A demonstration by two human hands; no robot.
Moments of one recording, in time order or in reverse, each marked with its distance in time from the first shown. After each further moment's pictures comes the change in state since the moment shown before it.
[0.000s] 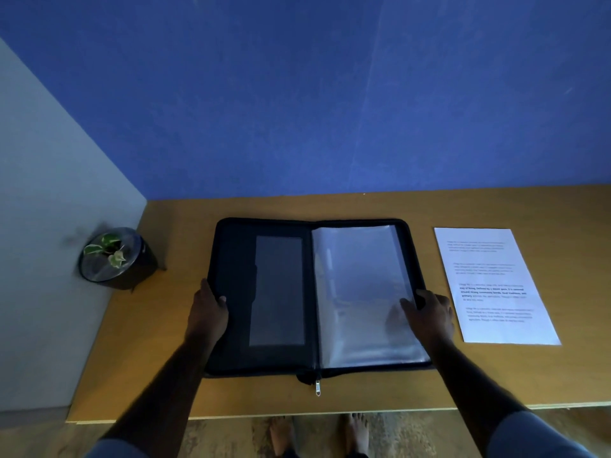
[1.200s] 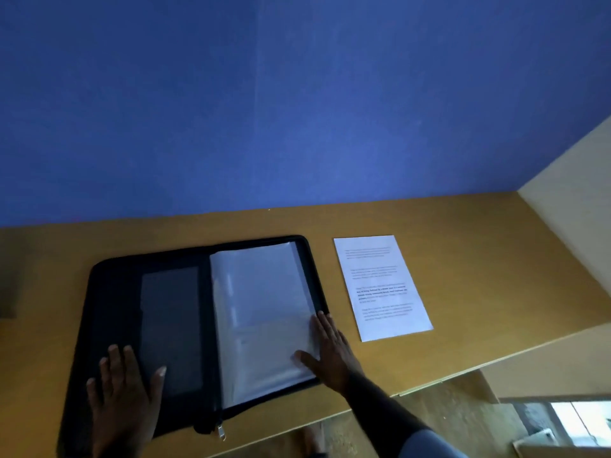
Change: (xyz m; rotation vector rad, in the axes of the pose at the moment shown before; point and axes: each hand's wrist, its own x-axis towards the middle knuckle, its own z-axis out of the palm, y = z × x) left_hand -0.067 -0.015 0.085 0.398 0.048 0.225; right_hand -0.034 0.051 -0.005 -0.266 -0.271 -0.442
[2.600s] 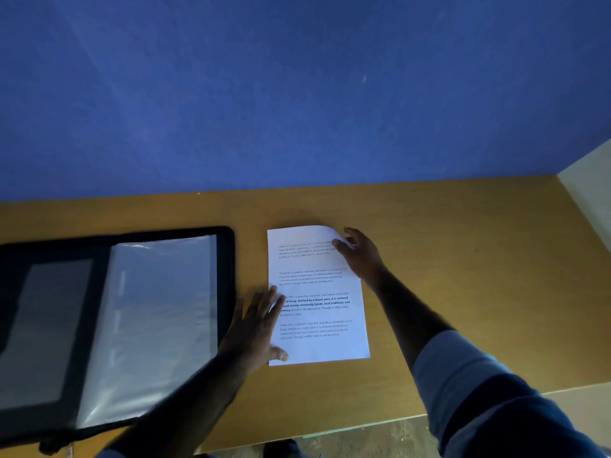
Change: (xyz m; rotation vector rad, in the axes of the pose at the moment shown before) left_hand -0.015 0.411 0.121 0.298 -0.312 0.600; right_hand 0.183 0.231 -0.226 0.584 0.134 0.139
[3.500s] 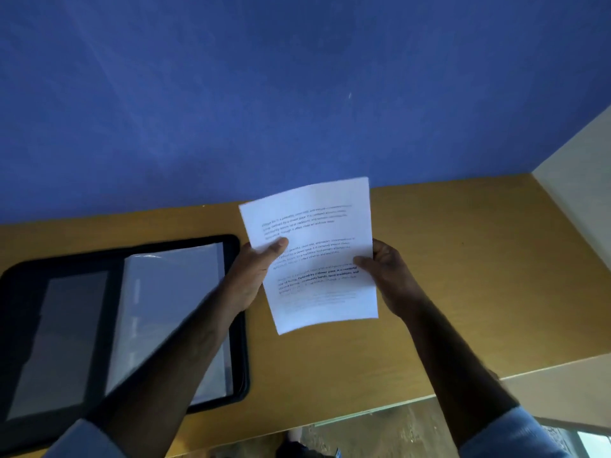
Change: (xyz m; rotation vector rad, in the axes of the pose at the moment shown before) left_hand 0.010 0.004 -0.141 -1.632 0.230 0.075; right_hand -0.113 -0.029 -0.042 0.626 -0.133 -0.178
